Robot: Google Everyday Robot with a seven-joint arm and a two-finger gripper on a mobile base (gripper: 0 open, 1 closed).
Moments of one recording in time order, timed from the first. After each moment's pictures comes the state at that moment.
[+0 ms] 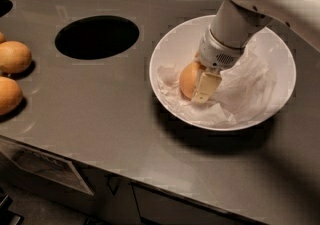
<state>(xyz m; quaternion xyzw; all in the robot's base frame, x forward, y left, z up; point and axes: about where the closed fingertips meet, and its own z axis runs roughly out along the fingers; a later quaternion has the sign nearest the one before) 0.537 -0.106 0.856 -0.68 0.72 0.06 0.15</state>
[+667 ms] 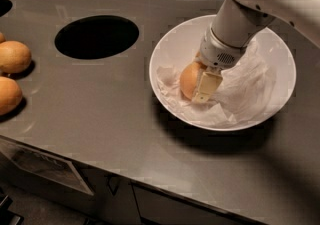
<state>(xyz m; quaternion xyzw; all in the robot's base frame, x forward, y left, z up) 0.536 -0.106 0.863 -0.67 0.72 0.05 0.15</state>
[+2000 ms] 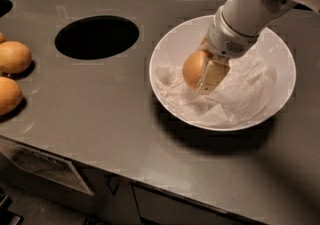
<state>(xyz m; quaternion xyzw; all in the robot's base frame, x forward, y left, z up) 0.535 -0.110 0.902 -0.67 0.72 0.03 0.20</state>
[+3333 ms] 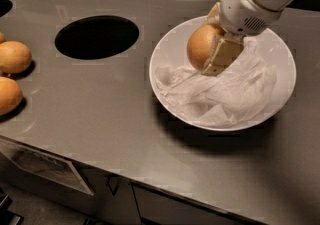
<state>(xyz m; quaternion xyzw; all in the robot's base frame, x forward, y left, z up) 0.523 -0.112 0.972 -0.67 0.69 -0.01 0.26</state>
